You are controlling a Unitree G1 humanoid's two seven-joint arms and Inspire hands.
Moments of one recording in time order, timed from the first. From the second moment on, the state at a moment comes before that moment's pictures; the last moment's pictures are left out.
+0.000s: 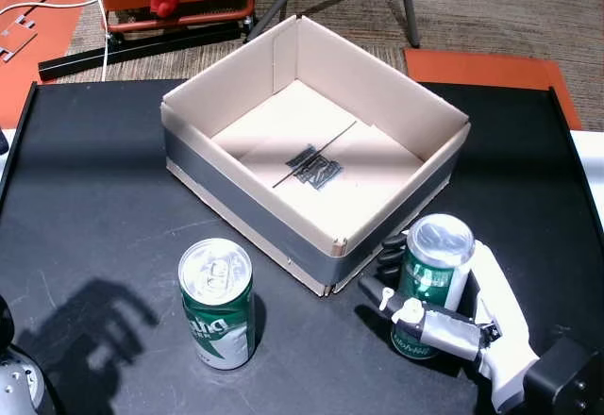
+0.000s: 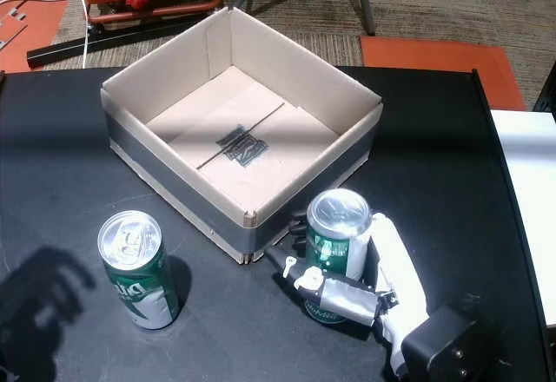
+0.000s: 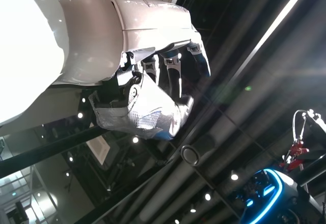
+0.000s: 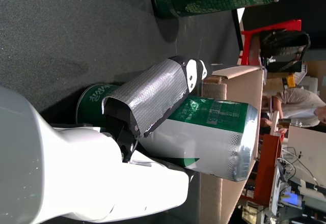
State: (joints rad) left arm -0.40 -0.04 0.58 0.42 -1.23 -0.51 -1.61; right arm -0.30 -0.12 -0.02 1.08 -0.03 -0.81 0.21
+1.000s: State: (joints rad) left arm -0.40 -0.02 0.56 0.42 -1.23 -0.50 -1.61; right arm -0.30 -0.04 -0.15 1.10 0.13 -0.74 0.33
